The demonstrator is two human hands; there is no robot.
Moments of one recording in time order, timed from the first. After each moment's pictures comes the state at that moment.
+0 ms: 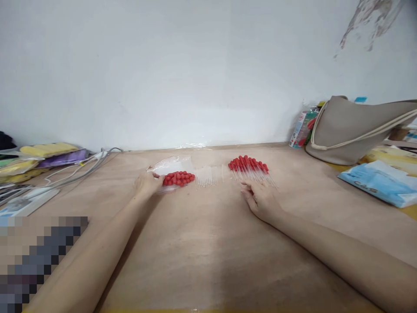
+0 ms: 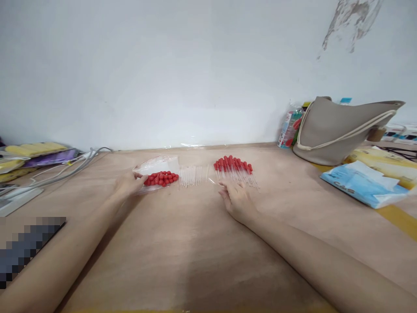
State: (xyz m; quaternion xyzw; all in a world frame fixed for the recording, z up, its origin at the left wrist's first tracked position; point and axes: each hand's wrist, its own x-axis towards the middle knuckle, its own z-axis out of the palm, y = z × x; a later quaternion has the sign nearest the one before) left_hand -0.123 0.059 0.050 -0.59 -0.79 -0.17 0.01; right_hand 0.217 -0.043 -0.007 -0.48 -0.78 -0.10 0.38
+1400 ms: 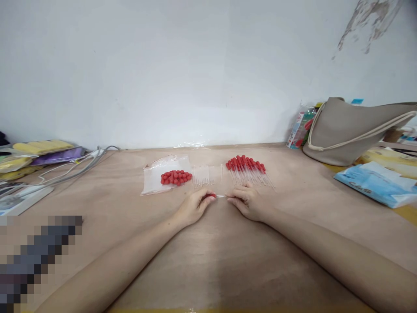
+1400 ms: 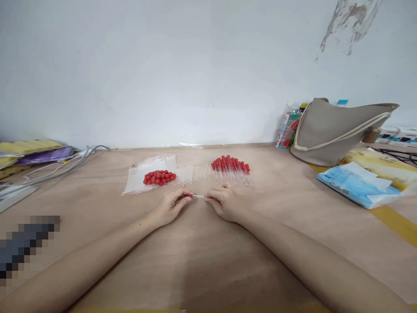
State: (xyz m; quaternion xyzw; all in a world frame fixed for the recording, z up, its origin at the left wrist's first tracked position) left_hand -0.011 -0.022 0.016 -0.86 -0.34 -0.32 -0.22; right_hand 0.207 -0.039 0.002 -0.37 -0.86 0.02 0.34
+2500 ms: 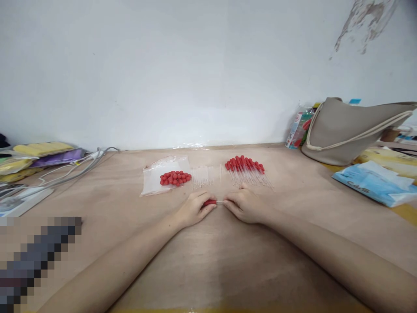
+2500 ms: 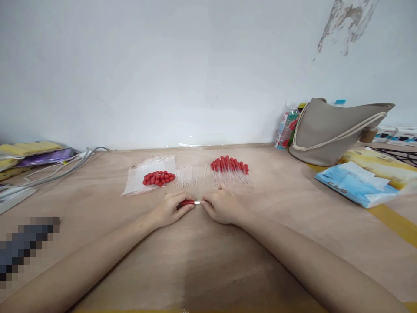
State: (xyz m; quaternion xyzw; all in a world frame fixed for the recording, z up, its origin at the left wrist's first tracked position) left_hand -0.014 -0.019 0.014 -0.91 -0.28 -0.27 -0.12; right_hand 0.193 -0.052 0.025 -0.43 -0.88 0.01 0.20
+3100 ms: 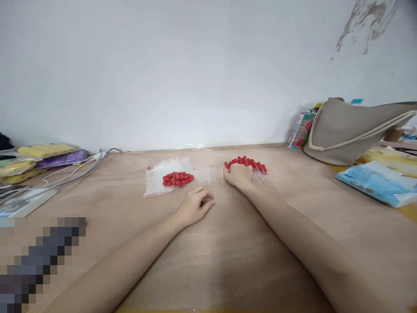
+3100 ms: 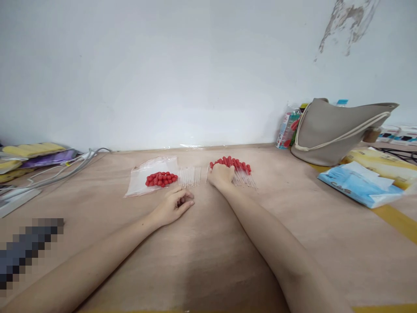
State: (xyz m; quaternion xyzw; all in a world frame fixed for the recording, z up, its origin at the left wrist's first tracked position) left_hand -0.019 -0.014 0.014 -0.88 -0.35 -0.29 -0.15; right_hand 0.172 0.046 0.032 -0.75 -0.63 -0.02 0.17
